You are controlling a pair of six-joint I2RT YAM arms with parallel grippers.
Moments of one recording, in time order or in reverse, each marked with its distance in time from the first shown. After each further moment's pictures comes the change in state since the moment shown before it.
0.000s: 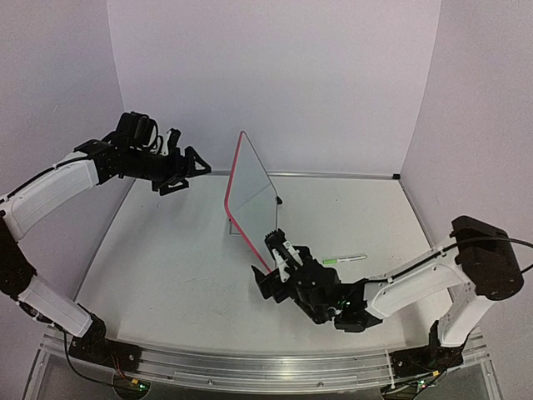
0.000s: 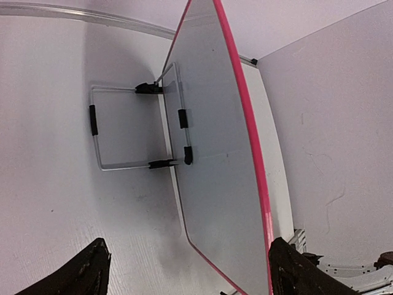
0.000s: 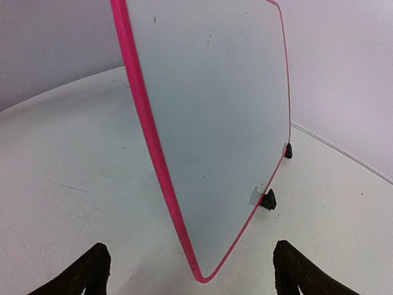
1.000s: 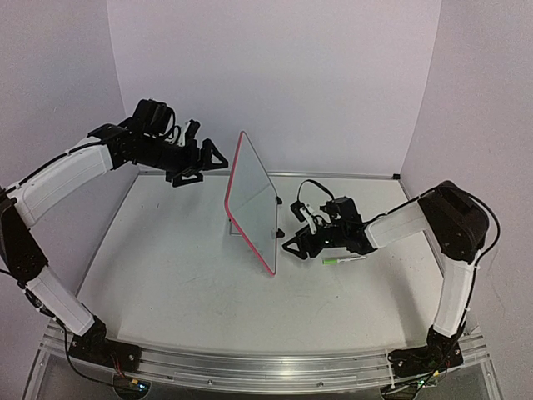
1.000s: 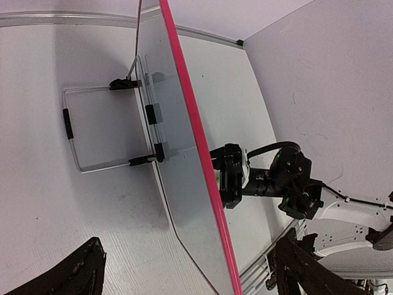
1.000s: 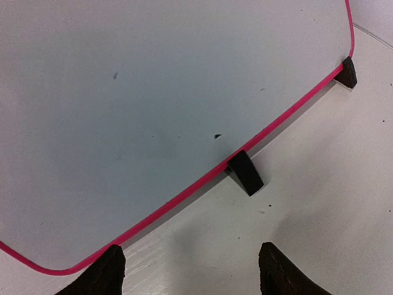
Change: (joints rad) left arm -0.070 0.133 0.207 -0.100 0.027 0.049; right arm -0.699 0.225 0.217 -0.311 -1.119 -0.096
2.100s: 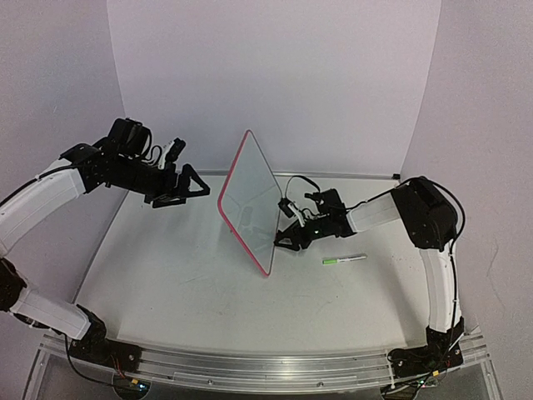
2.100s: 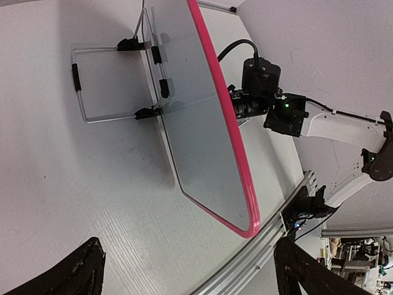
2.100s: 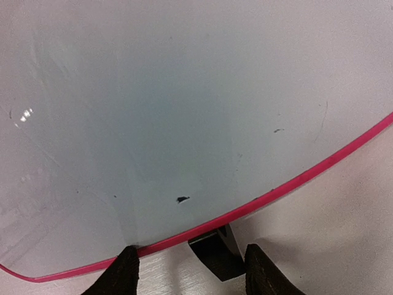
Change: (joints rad) left arm 0.012 -0.239 -0.243 -0.064 0.062 0.127; right arm -0.061 0.283 0.360 -0.204 -0.261 -0.088
